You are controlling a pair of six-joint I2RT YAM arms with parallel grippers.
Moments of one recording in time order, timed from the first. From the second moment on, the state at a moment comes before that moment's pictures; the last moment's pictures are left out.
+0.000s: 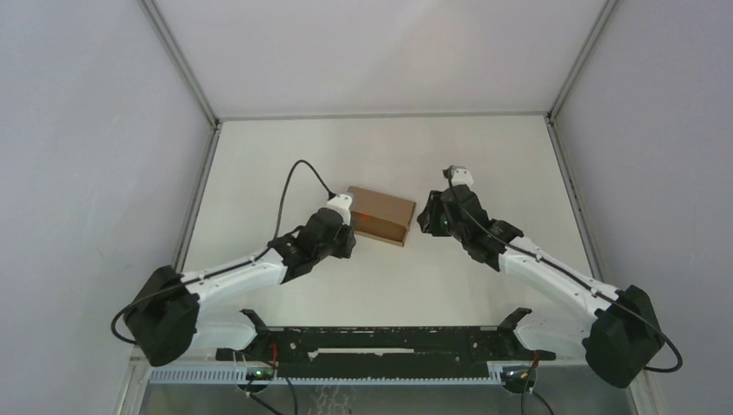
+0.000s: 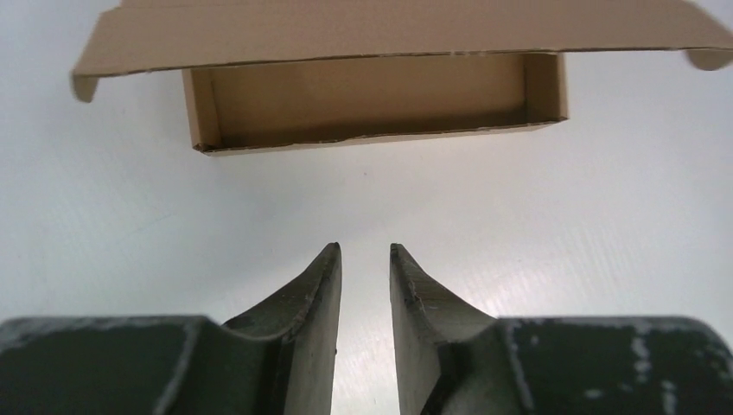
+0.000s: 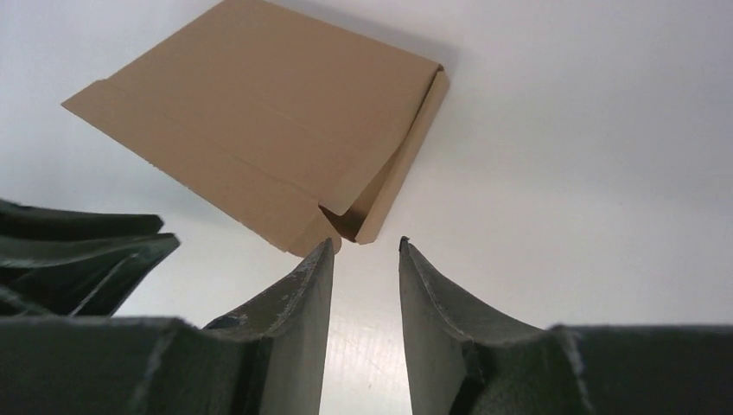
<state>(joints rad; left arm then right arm) -0.80 1.28 0.64 -0.06 -0.20 -0.36 0.67 1.10 0.75 -0.27 0.19 0.58</state>
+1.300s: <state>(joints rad) -0.53 1.30 1.05 -0.37 0.05 -0.36 0.71 1.53 1.09 -0.40 -0.05 0.48</state>
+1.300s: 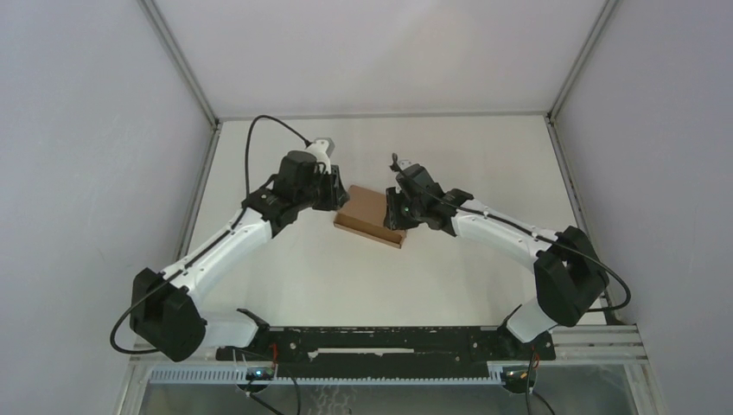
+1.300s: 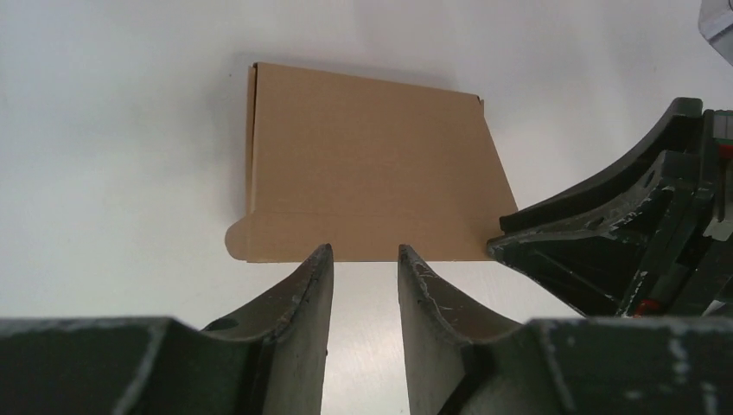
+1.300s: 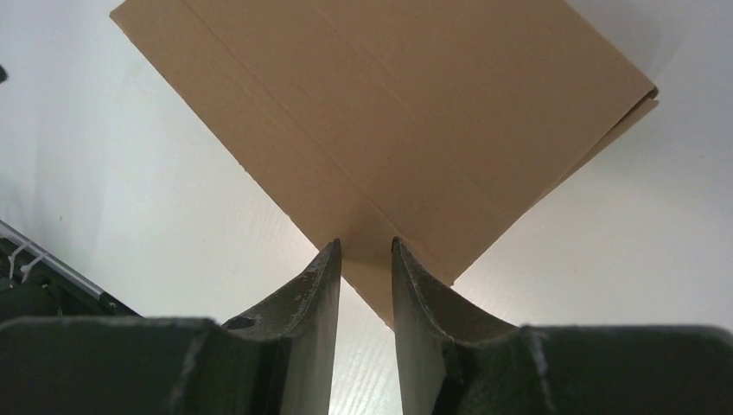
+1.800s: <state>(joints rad) -0.53 1.44 0.91 -0.24 0.09 -0.37 0.73 1.56 1.07 -0.38 -0.04 0.48</state>
